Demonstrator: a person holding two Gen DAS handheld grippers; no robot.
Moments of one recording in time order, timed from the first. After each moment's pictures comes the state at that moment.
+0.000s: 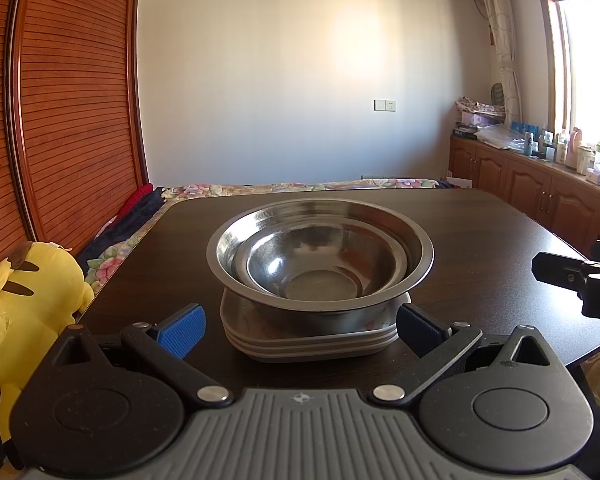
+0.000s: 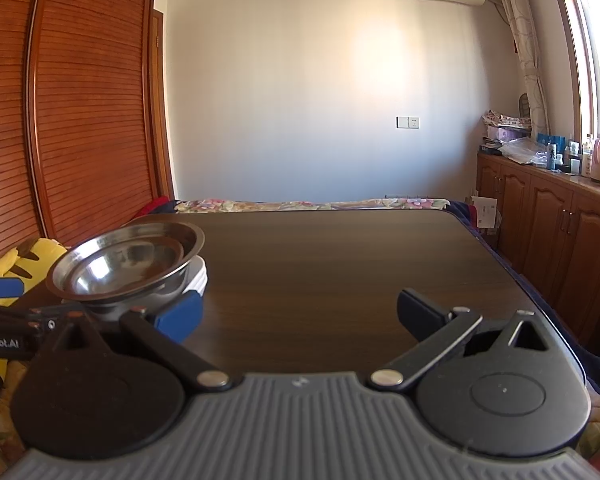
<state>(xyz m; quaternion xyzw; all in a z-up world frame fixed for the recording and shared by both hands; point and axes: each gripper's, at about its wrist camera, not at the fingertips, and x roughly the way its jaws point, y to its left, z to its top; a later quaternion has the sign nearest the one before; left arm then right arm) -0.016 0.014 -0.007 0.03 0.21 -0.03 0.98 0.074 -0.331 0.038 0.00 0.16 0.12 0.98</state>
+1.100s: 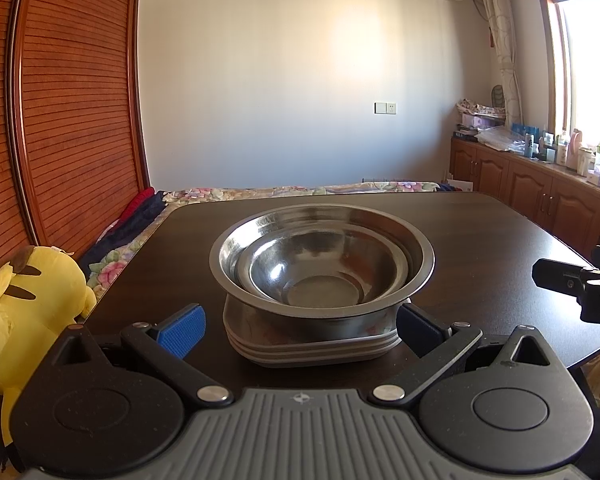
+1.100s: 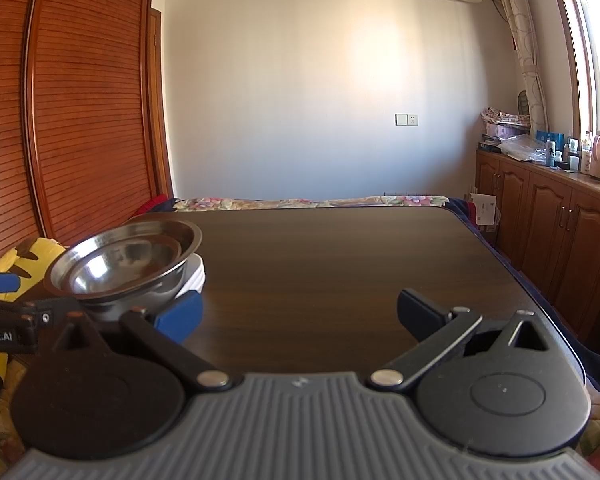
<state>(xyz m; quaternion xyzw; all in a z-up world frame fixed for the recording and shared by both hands) -0.015 0.016 -0.001 0.03 0.21 -0.02 0.98 0.076 -0.331 0.036 0.00 0.17 0.11 0.98</state>
